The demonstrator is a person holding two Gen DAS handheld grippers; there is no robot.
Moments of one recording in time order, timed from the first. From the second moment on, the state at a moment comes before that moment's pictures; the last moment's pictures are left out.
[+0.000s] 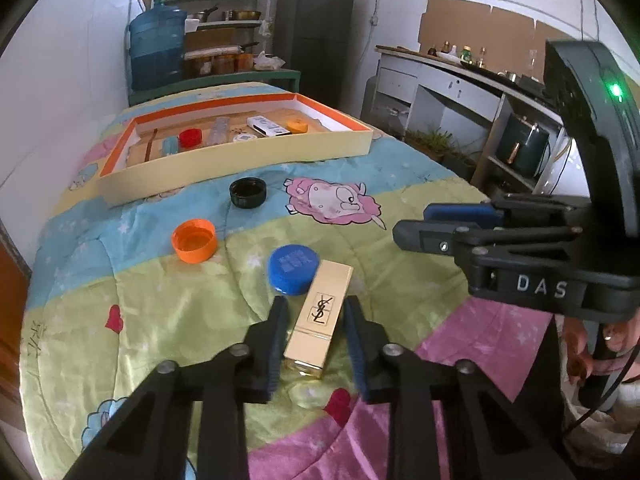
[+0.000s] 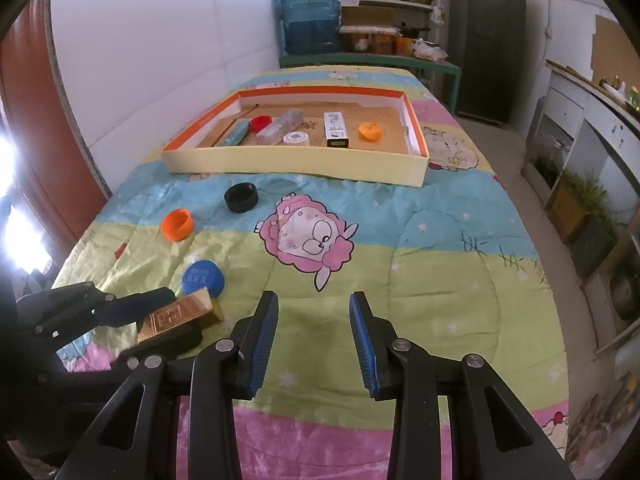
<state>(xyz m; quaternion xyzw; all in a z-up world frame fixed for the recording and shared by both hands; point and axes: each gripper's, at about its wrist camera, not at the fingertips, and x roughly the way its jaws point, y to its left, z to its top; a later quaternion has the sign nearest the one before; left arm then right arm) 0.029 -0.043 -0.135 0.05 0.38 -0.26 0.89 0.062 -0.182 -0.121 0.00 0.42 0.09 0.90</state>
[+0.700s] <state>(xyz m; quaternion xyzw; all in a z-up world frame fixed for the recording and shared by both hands) 0.021 0.026 -0.100 -0.02 0.35 -0.18 0.92 0.069 -0.106 -0.130 -0.08 0.40 0.22 0.89</state>
